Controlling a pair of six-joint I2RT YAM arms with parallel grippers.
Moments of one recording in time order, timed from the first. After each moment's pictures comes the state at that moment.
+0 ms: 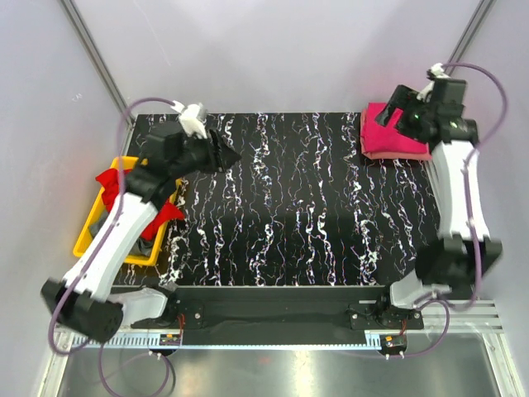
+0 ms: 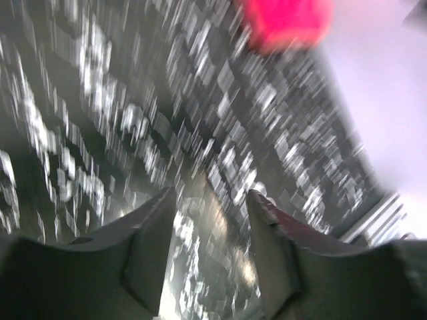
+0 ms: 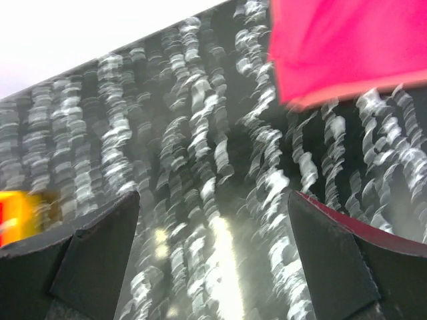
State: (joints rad) left arm -0.37 1.23 1.27 -0.45 0.33 -0.42; right arm -0.11 1.61 1.77 -0.75 -0.19 0.31
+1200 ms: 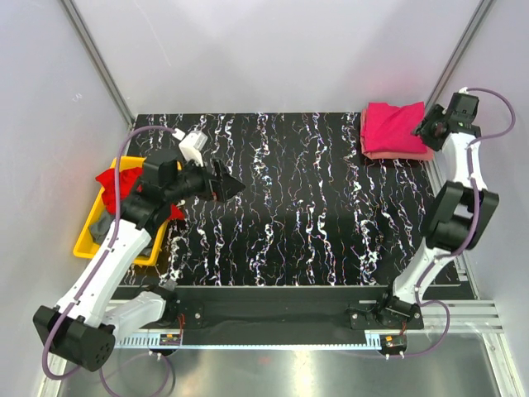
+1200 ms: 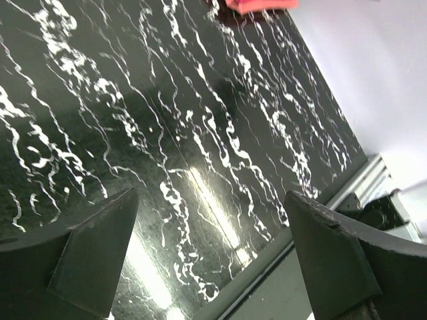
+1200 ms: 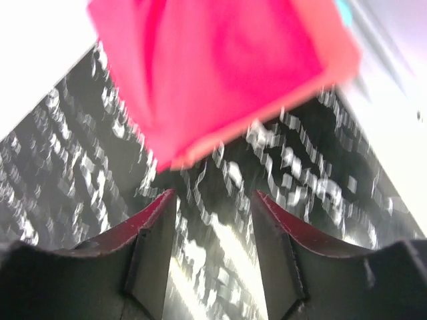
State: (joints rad) left arm -0.36 1.02 1.04 -0.41 0.45 -0.40; right arm -0.34 1.84 1.66 -0.52 -0.12 0.39
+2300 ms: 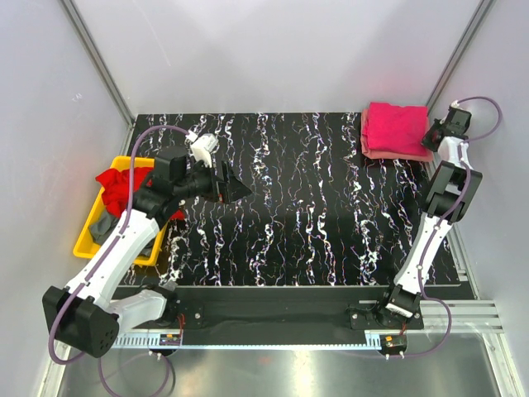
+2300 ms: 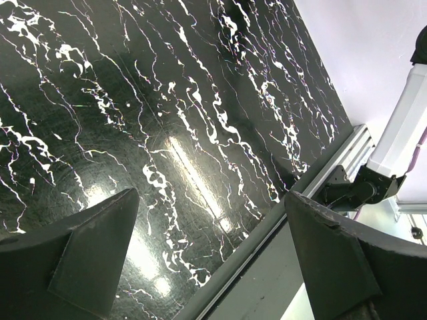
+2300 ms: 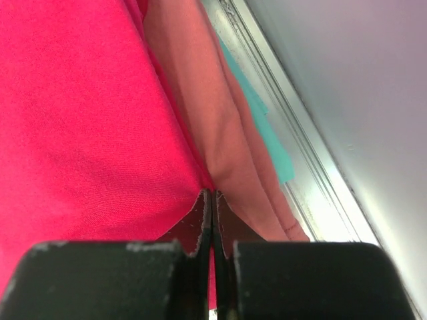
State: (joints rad) left arm -0.36 1.11 1.01 -0.39 0.56 -0.40; right arm -0.43 2.52 2.15 -0.31 -0.12 0.21
